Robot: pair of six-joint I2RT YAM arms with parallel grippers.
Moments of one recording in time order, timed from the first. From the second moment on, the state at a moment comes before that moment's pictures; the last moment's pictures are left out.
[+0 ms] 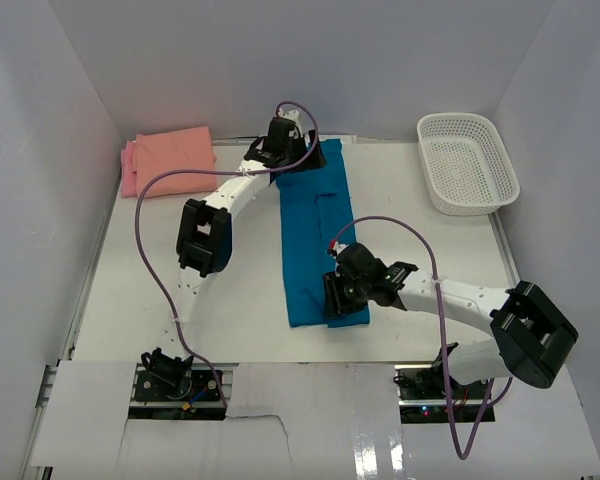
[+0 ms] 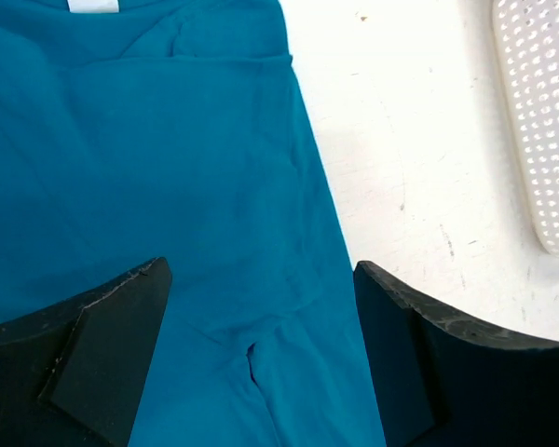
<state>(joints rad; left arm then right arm) -0.44 2.45 2.21 -0.29 0.14 -0.46 0.89 1.35 0.71 -0.33 -0.18 0.53</state>
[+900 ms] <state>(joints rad) -0.43 2.51 2.20 -0.34 0.07 -0.39 0.89 1.19 0.58 -0.21 -0.20 0.71</state>
